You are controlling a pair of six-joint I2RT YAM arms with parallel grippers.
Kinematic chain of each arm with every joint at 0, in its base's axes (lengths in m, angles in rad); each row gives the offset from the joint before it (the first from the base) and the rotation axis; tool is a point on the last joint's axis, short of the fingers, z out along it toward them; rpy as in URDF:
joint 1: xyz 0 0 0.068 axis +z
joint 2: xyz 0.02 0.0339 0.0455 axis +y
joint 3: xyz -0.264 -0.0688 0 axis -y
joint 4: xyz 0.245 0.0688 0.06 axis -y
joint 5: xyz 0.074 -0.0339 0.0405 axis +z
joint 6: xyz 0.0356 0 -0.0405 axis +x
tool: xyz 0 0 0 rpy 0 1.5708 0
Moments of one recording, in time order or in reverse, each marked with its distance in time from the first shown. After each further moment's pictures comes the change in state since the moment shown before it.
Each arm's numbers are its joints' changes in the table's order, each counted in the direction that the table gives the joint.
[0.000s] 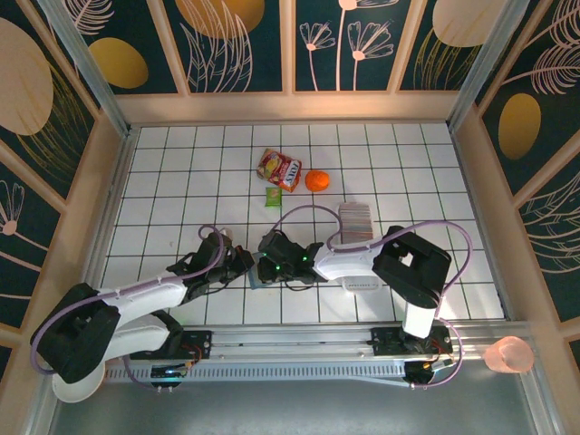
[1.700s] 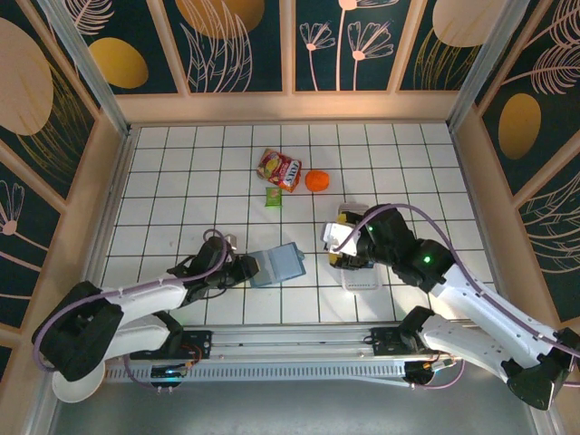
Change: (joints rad) left arm 0.001 0.032 -0.025 0.000 -0.083 0.108; right arm -0.344 -0.957 -0.140 -0.595 -0.004 -1.643
